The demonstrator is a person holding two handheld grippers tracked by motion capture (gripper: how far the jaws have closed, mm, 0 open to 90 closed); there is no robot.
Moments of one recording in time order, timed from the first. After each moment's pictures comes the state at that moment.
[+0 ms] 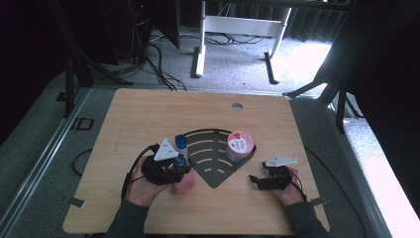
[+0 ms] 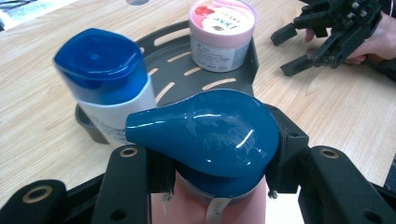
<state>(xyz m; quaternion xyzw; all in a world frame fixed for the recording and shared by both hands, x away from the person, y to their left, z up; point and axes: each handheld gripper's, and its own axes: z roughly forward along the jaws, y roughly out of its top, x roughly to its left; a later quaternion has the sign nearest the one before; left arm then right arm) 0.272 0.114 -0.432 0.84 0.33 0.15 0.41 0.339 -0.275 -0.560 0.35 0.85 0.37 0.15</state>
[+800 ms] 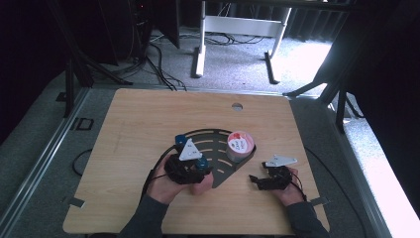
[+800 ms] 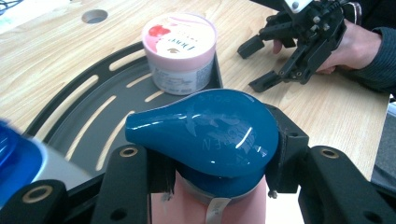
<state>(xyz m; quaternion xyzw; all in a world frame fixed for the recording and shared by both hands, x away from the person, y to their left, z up) 0.284 0.063 -0.433 0.85 0.29 0.13 0.42 0.339 -0.275 -0.560 0.35 0.85 0.37 0.15</state>
